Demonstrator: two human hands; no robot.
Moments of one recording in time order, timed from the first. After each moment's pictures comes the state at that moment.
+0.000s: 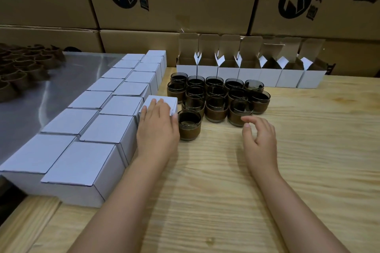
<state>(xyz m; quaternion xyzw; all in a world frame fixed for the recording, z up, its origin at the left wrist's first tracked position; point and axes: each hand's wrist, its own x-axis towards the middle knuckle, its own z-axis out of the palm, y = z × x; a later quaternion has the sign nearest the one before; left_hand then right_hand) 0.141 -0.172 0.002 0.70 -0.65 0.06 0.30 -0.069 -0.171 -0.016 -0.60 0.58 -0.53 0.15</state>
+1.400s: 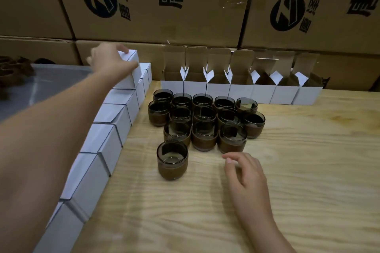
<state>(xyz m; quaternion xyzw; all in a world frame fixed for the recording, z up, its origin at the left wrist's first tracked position) 0.226 -0.366 0.115 0.74 -0.53 0.02 0.40 -0.068 -0.178 -0.021 -0.64 0.59 -0.47 0.17</state>
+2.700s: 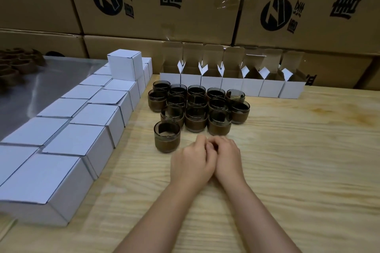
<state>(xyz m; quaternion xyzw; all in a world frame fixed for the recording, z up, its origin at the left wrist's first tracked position) 0.025 -0.159 -0.022 0.61 -0.68 -0.03 0.40 -0.069 -0.184 -0.023 -0.68 0.62 -0.34 0.18</state>
